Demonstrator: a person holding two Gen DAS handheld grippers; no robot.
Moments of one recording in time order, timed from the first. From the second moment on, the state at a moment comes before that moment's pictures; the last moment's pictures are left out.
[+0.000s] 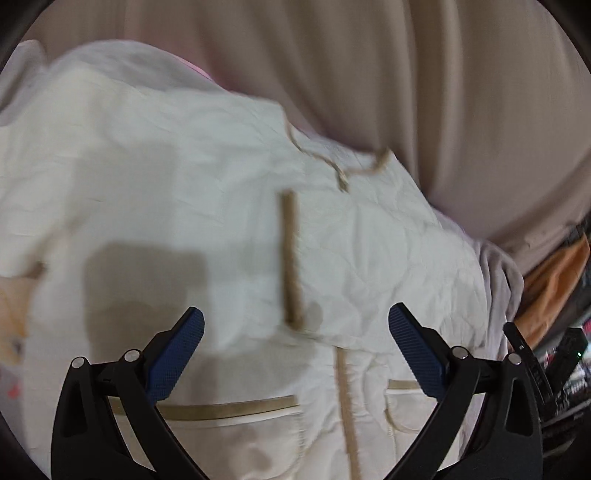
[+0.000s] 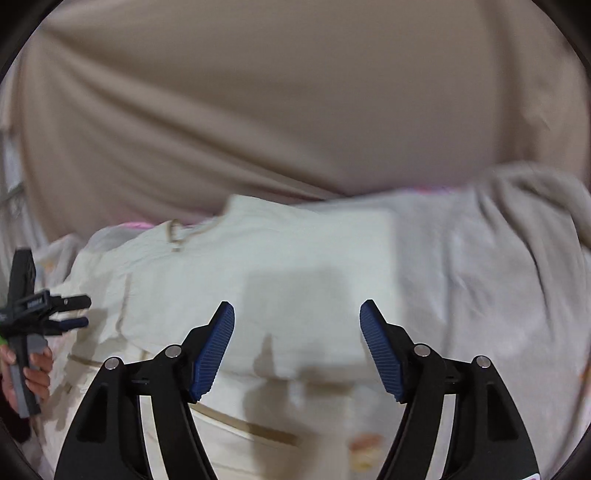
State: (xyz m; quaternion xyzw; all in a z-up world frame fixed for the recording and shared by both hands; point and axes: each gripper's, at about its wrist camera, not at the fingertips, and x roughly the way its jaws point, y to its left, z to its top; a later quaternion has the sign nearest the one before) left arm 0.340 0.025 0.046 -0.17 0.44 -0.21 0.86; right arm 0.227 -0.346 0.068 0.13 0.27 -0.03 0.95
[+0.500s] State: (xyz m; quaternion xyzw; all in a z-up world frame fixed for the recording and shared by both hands) left arm 0.368 0.071 0.083 -0.12 0.36 -0.14 0.91; right arm 0.227 -0.331 0.015 0.03 0.34 -0.04 0.94
